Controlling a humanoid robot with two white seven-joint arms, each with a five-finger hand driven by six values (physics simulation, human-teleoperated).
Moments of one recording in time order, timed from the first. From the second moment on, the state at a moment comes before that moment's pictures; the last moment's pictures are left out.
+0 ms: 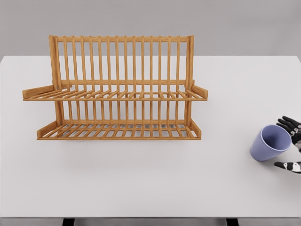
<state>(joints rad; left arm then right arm) 0.01 0.00 0.19 -0.02 -0.15 -0.04 -0.15 0.35 -0.78 -0.05 -1.41 -0.81 -0.54 0.61</state>
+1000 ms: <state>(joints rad) 0.01 0.00 0.19 -0.02 -0.15 -0.05 -0.15 0.29 -0.76 0.01 -1.41 -0.79 -0.53 0.61</state>
